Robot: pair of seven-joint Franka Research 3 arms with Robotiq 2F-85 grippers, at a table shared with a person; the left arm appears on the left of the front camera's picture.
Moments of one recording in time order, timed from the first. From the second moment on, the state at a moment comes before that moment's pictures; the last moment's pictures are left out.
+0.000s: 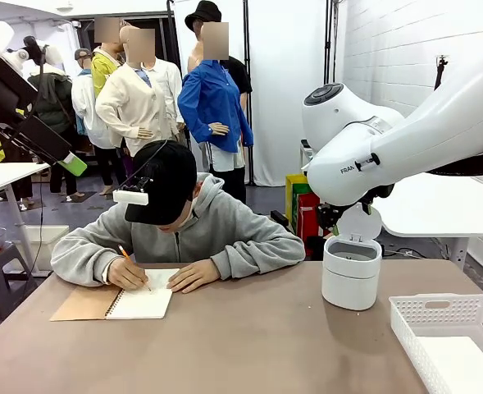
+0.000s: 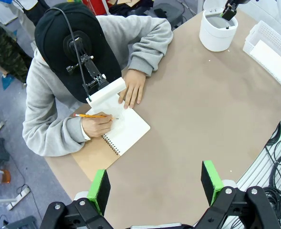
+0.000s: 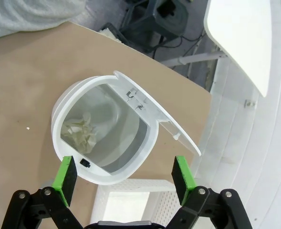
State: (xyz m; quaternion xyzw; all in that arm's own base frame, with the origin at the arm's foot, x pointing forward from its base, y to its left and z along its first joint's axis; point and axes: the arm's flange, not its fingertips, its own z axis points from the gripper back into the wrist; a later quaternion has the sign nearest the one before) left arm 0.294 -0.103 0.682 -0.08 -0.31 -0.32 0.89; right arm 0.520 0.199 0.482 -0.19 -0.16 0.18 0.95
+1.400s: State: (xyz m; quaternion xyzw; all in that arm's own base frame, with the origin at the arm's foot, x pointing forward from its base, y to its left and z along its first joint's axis) left arm 0.294 -0.103 0.682 -0.08 -0.31 -0.32 0.89; right arm 0.418 0.257 0.604 0.14 -0.24 0.34 0.90
